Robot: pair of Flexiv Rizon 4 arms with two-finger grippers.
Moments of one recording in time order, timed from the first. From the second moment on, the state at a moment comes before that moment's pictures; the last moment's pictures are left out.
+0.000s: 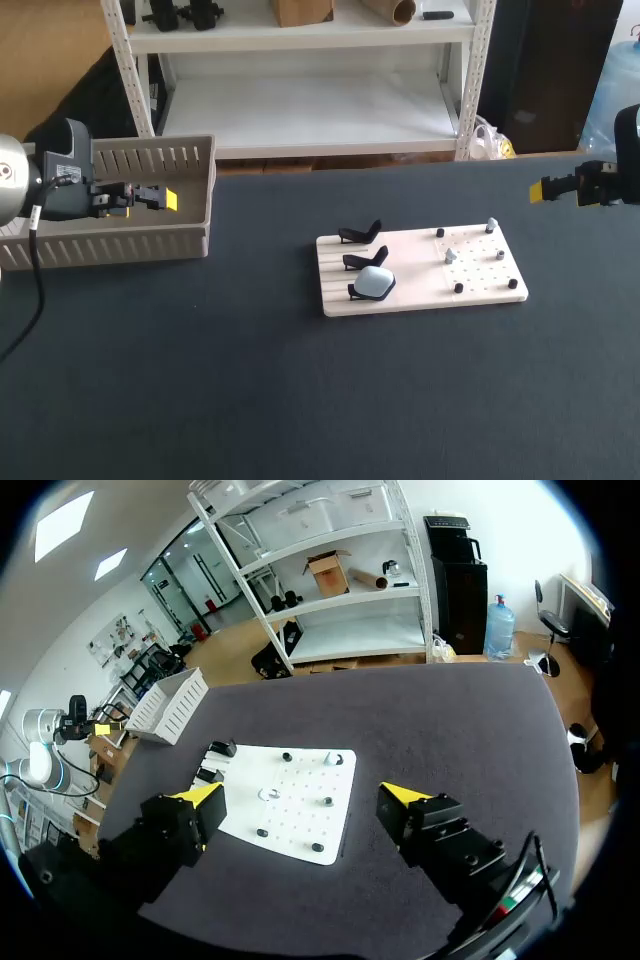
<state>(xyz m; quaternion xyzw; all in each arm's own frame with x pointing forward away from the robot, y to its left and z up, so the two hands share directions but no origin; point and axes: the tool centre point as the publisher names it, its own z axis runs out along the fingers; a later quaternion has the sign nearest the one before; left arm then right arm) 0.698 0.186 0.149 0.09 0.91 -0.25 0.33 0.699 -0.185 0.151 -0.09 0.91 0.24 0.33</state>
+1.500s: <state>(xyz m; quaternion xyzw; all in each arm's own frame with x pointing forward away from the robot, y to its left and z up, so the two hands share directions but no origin) 0.695 0.115 0.185 0.30 0.85 -0.24 0.36 0.699 -0.185 0.151 -0.09 0.91 0.24 0.33</state>
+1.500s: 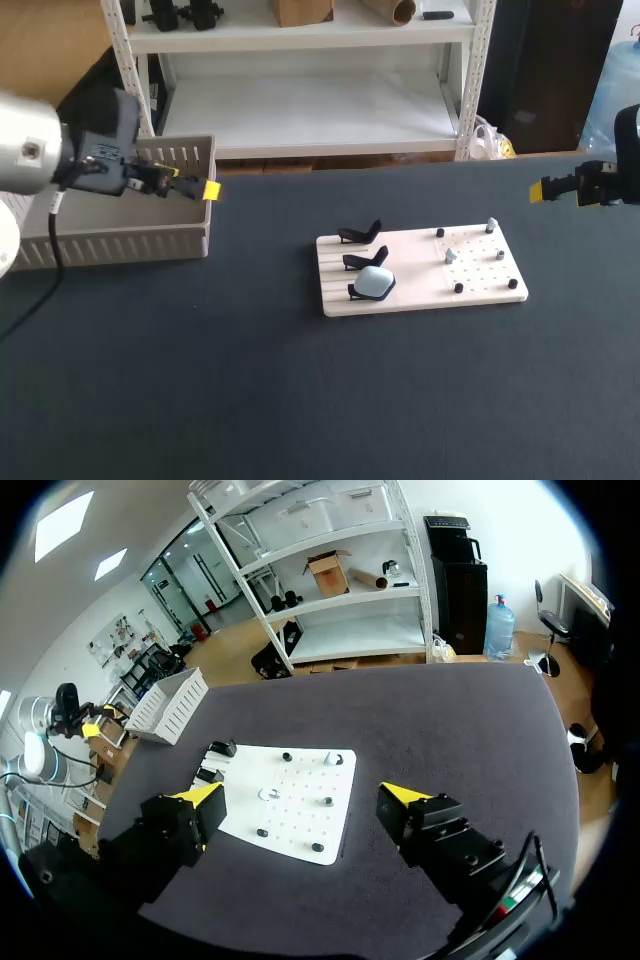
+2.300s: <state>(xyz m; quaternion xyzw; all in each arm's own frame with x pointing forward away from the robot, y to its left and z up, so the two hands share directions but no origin) 0.650 0.046 0.142 0.55 0.69 -0.29 0.37 0.699 -0.185 0.151 -0.09 0.91 0.24 0.33</state>
